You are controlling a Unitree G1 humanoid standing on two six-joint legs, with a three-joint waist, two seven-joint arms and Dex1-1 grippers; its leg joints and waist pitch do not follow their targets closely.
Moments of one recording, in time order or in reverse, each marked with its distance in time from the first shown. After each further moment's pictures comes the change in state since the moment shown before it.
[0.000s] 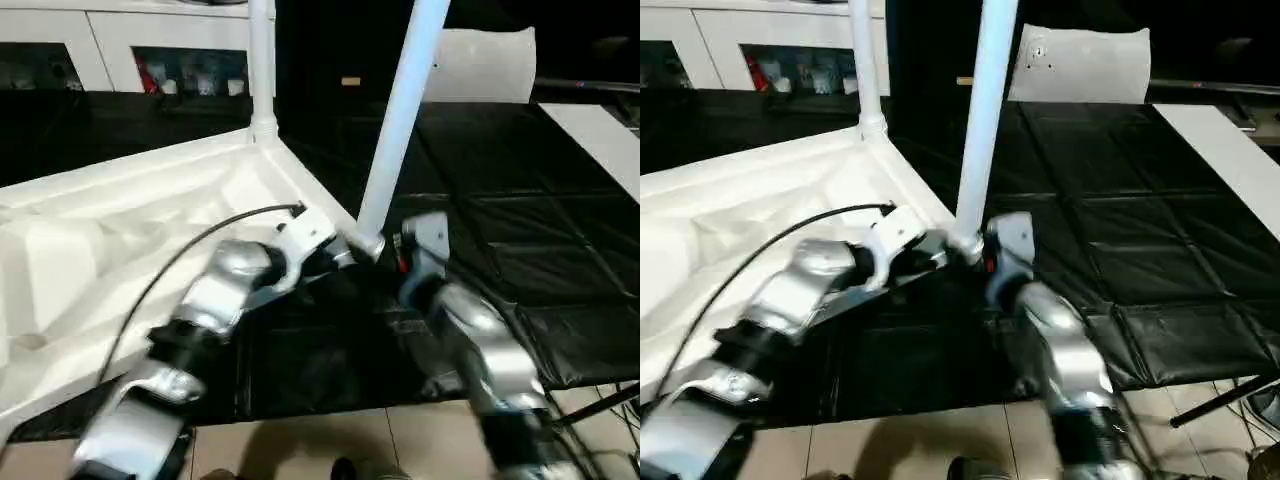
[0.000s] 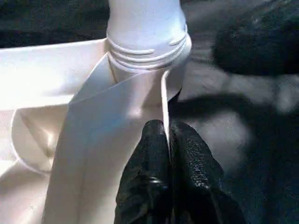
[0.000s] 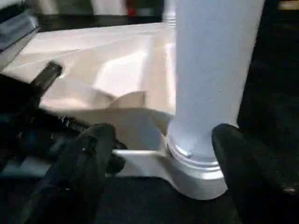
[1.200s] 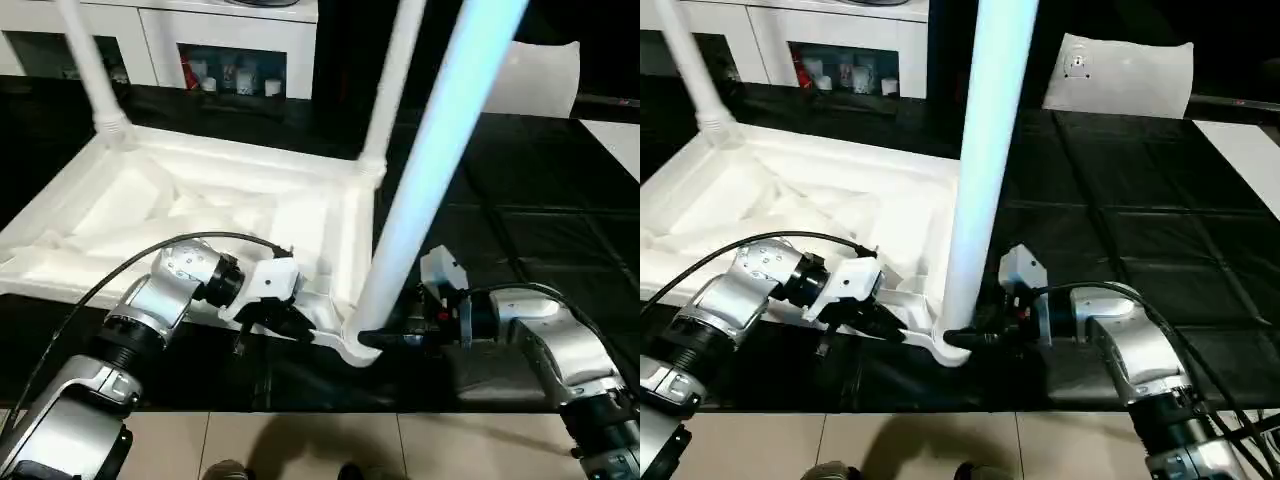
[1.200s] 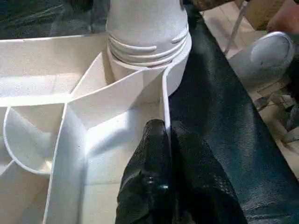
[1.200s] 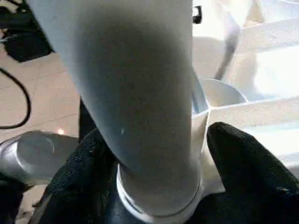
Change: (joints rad) left arm -0.007 0.193 -0.133 0.066 -0.101 -0.381 -0.607; right arm -0.079 -0.334 0.169 0.052 0.109 -0.024 0.710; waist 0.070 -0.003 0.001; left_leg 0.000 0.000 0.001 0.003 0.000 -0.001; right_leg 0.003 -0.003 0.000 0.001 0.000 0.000
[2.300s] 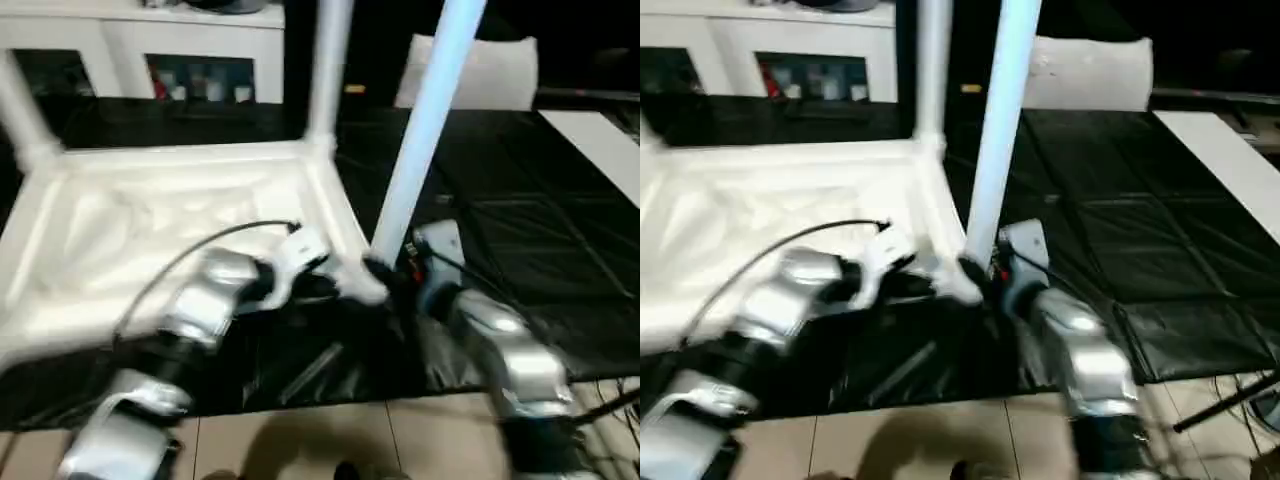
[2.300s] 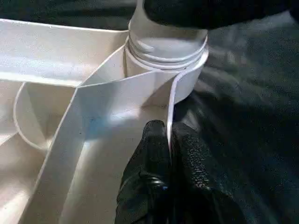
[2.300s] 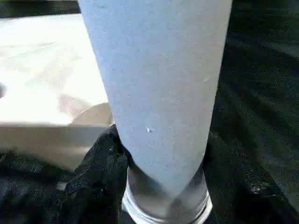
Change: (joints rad) left arm 0.036 -0.305 0.150 -0.115 0.092 0.539 0.663; right arm 0.035 0.467 -0.221 -0.104 -0.188 0.249 -0.983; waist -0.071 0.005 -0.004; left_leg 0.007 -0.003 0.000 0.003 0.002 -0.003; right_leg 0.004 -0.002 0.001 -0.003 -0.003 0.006
